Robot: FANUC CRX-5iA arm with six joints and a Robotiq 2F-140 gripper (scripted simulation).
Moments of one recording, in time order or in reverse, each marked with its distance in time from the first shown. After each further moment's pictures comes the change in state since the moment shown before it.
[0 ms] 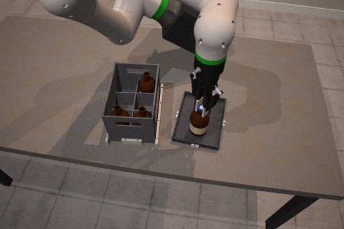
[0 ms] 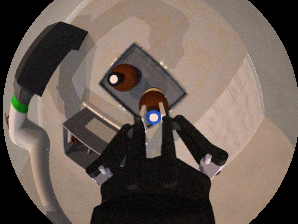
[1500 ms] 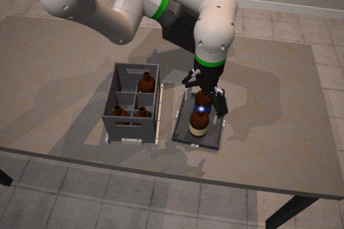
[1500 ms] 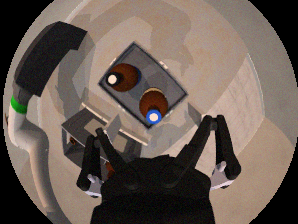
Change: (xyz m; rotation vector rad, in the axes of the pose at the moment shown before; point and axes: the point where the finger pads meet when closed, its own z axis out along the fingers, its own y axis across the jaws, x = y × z) arm 0.000 0.000 0.007 0.000 0.000 0.000
